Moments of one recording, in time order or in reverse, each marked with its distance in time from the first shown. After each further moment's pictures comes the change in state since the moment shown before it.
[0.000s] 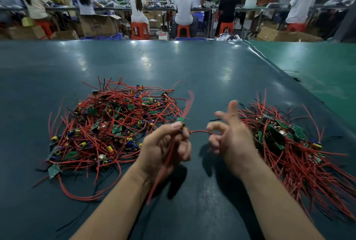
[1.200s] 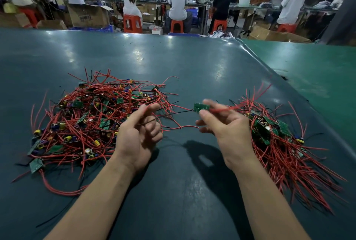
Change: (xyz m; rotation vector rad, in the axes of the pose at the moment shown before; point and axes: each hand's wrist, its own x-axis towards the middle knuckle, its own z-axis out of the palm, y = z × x) left_hand 0.009 0.009 -0.010 -0.216 0.381 0.151; right_hand -0.007 -0.002 -0.011 -0.190 0.026 -0.411
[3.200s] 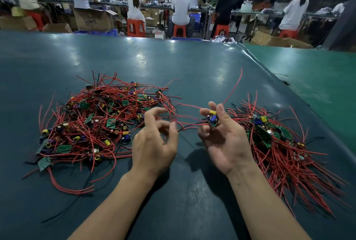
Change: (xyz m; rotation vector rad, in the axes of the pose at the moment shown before) left_hand -0.018 -0.025 0.001 1.318 0.163 0.824; right_hand -0.007 -0.009 0.016 0.645 -0.064 0.340
